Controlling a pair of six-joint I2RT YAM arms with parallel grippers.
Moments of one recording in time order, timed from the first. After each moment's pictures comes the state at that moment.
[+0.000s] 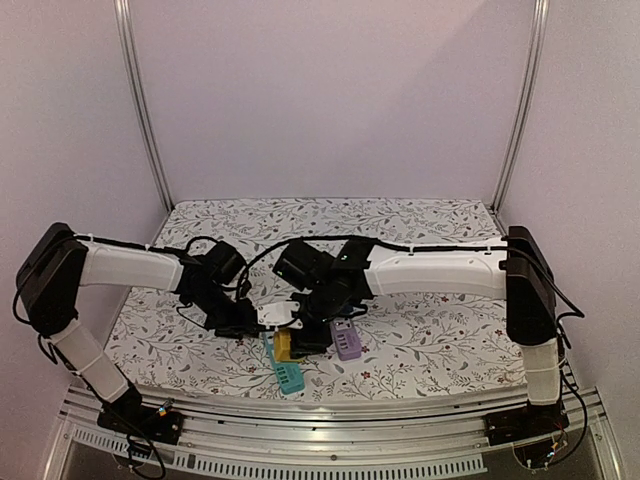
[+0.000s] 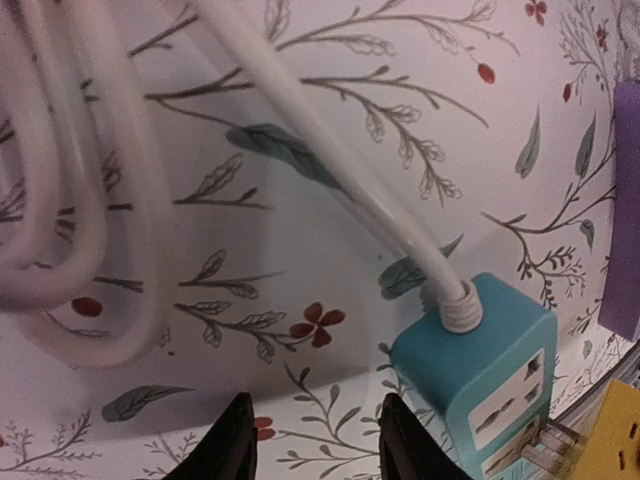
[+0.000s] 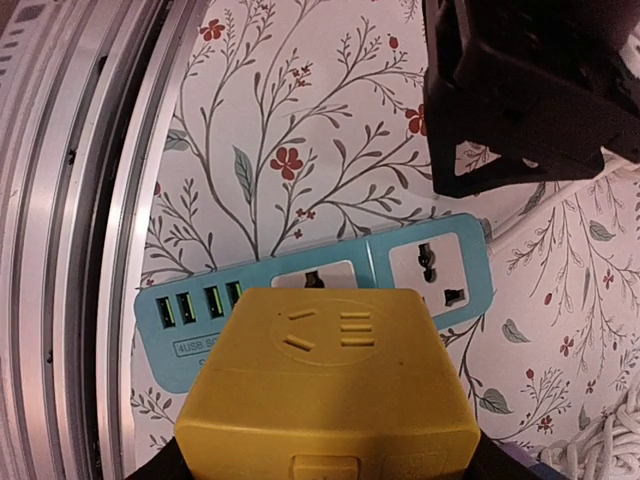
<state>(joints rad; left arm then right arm) -0.60 1.60 0.82 -0.52 0.21 -0.58 1.16 2.13 1.77 -0.76 -0.17 -0.55</state>
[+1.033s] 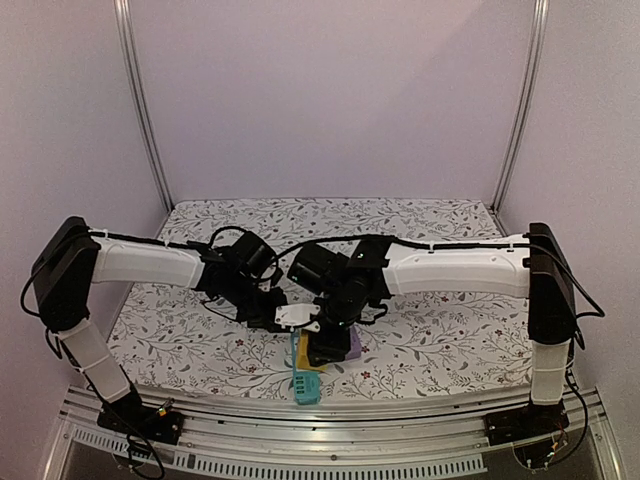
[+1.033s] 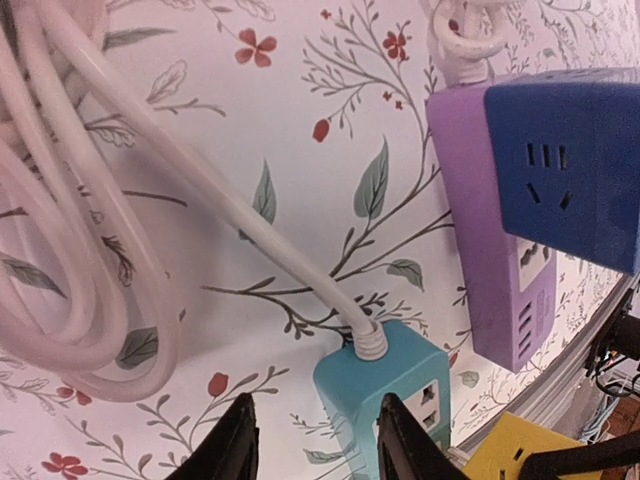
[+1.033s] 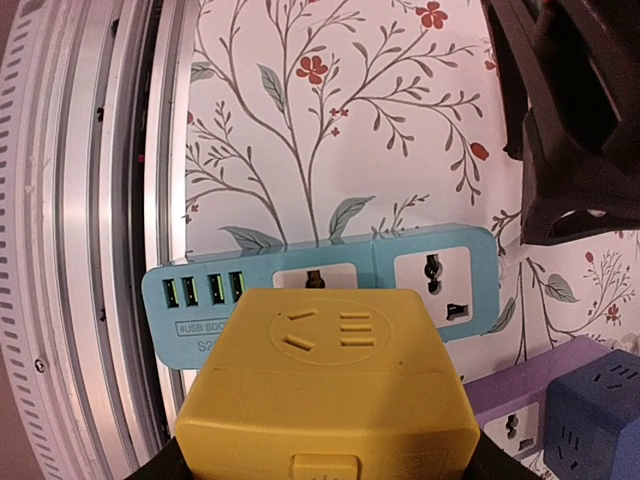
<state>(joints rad) -0.75 1.71 1.00 -0.42 0.25 -0.70 1.17 2.02 1.66 -0.86 -0.16 -0.38</state>
